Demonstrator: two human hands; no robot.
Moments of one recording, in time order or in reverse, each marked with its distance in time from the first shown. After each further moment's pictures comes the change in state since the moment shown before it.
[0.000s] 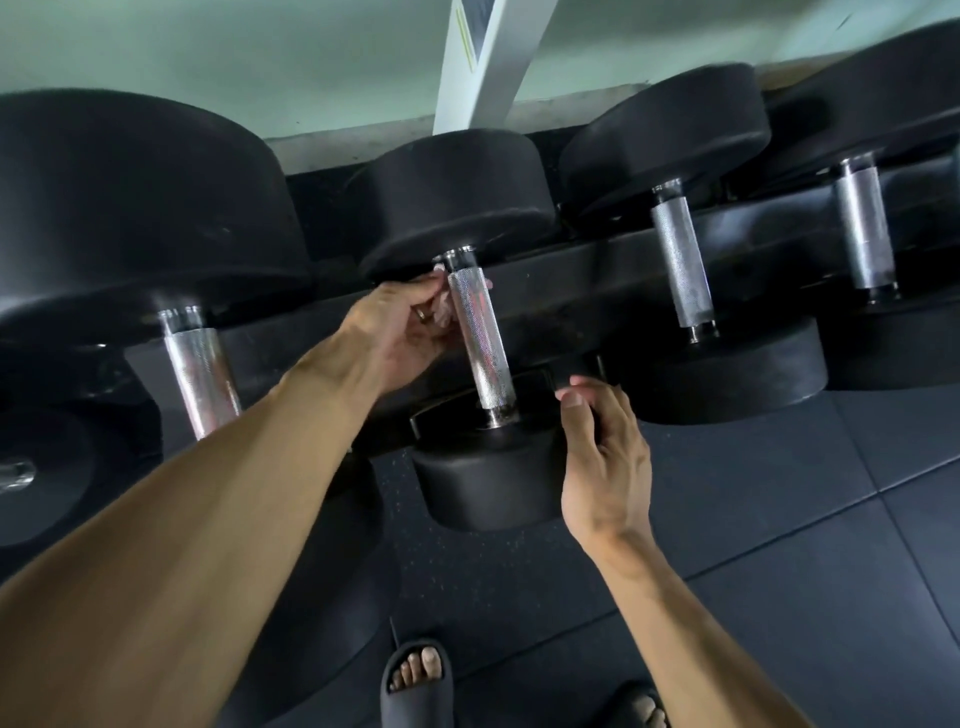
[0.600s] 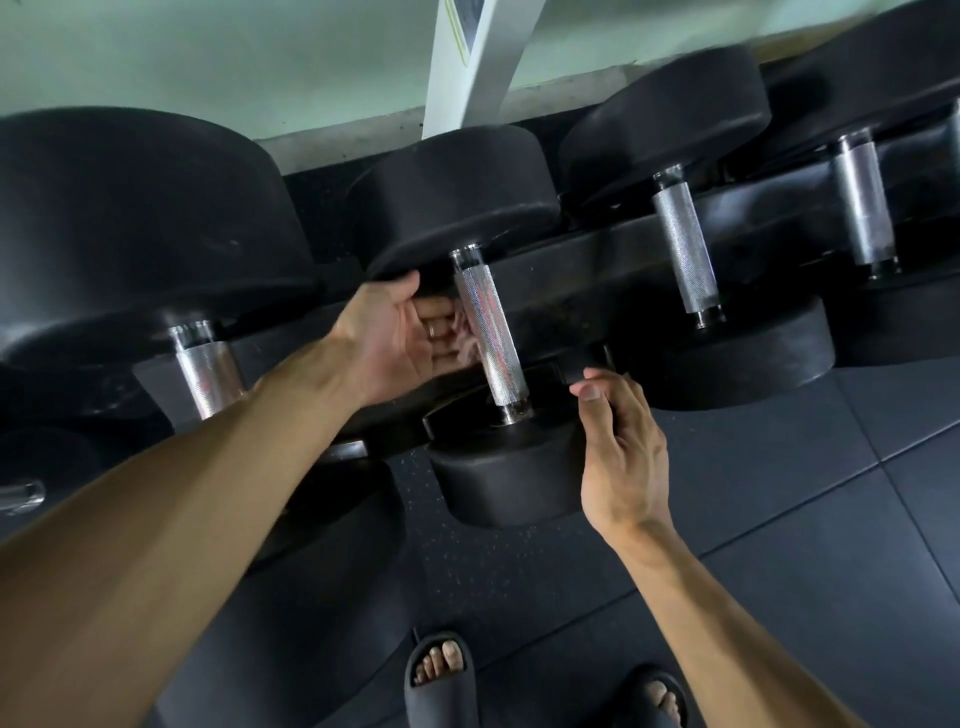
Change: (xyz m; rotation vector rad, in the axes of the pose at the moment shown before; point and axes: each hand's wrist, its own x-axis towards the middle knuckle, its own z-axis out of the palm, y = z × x) left_hand -0.006 0.008 -0.019 0.024 -0.157 -0.267; right_hand 0.000 0.000 0.002 -0.037 0.028 0.008
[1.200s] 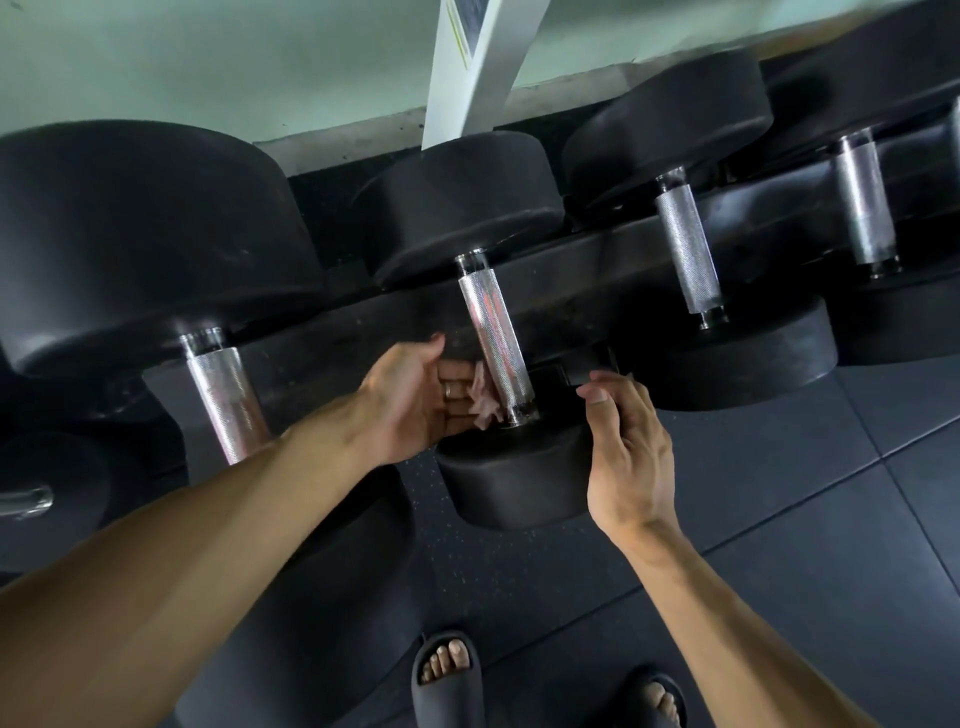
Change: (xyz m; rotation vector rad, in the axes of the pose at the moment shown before) left_hand -0.015 -0.036 -0.002 0.200 0.010 -0.093; right_hand 0.002 0.003 0.002 -0.021 0.021 0.013
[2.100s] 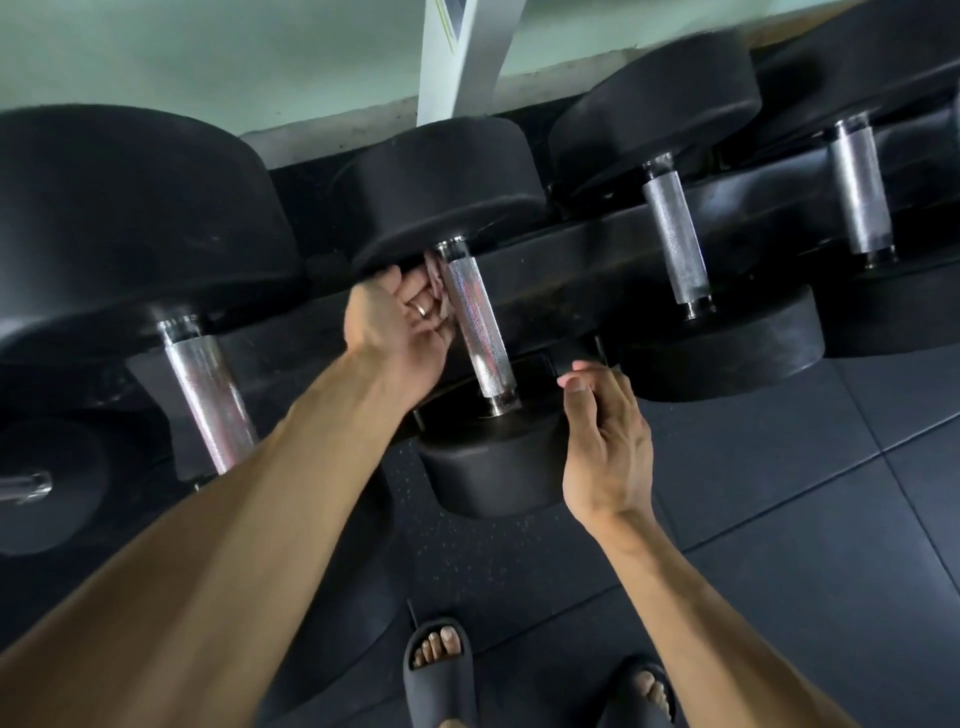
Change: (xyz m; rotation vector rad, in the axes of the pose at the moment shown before) left_hand 0.005 0.029 0.038 -0.537 0.376 0.359; right_hand -0.002 -0.001 -0.001 0.002 -0.021 0.010
